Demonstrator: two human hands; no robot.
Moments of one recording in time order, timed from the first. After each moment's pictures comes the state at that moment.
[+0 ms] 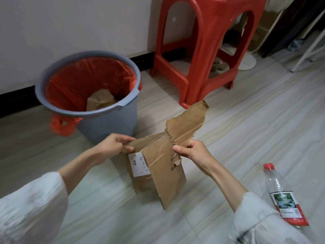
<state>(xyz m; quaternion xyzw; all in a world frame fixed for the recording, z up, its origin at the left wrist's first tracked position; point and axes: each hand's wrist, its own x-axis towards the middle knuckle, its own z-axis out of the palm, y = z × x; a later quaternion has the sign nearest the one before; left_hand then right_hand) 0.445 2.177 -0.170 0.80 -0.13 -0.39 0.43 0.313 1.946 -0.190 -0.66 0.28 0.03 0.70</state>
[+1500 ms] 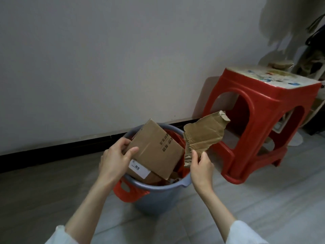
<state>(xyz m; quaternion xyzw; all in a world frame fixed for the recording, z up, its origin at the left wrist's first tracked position) 0.537 2.272 -0.055 0.89 -0.04 0.10 0.44 0.483 2.055 -0.076 -0.81 0.21 -0.25 0.49</state>
